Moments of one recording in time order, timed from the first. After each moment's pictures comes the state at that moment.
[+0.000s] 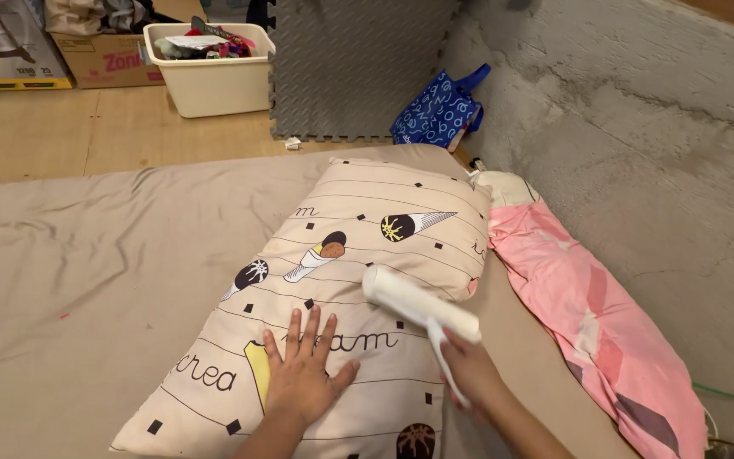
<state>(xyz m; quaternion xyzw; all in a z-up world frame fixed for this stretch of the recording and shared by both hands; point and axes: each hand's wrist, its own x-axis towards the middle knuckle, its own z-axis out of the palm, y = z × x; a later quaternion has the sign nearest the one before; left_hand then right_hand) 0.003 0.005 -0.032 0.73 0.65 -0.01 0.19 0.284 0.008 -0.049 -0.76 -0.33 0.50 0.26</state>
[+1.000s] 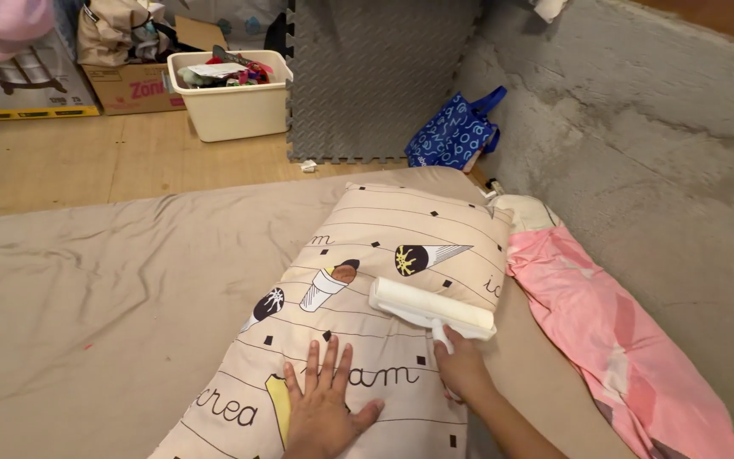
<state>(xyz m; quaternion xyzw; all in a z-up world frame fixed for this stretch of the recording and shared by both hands) 0.000 0.021 -0.021 0.71 0.65 -0.02 0.26 0.249 0.076 -0.046 -0.77 -0.44 0.41 0.22</state>
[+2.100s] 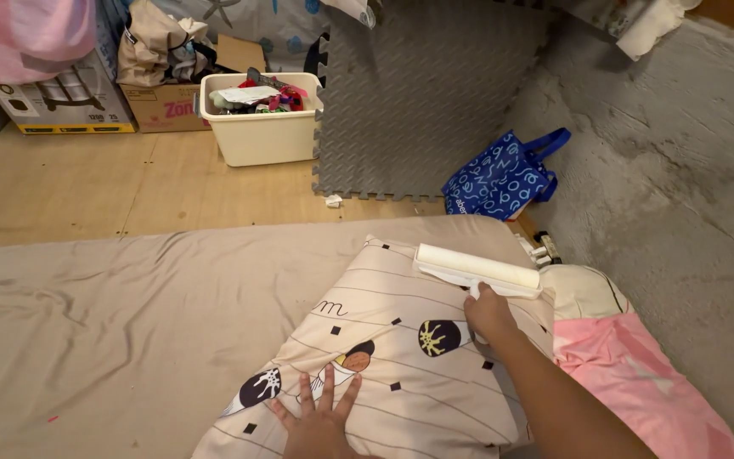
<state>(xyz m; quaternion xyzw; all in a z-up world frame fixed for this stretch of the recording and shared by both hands) 0.020 0.182 -0.055 0.65 0.67 -0.16 0.31 0.320 0.392 -0.074 -0.78 -0.57 0.21 0.14</state>
